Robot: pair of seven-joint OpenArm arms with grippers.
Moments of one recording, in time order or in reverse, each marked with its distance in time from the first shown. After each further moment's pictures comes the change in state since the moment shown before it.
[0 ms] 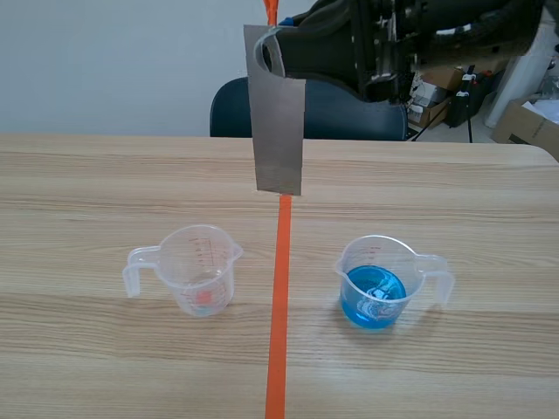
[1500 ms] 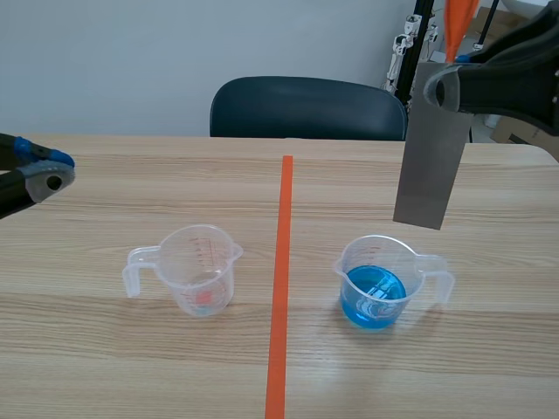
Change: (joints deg) left arm -28.4 -27.3 19.3 28.7 -11.1 -10.2 43.6; right arm -8.3 27.3 0.0 0.0 1.9 5.8 15.9
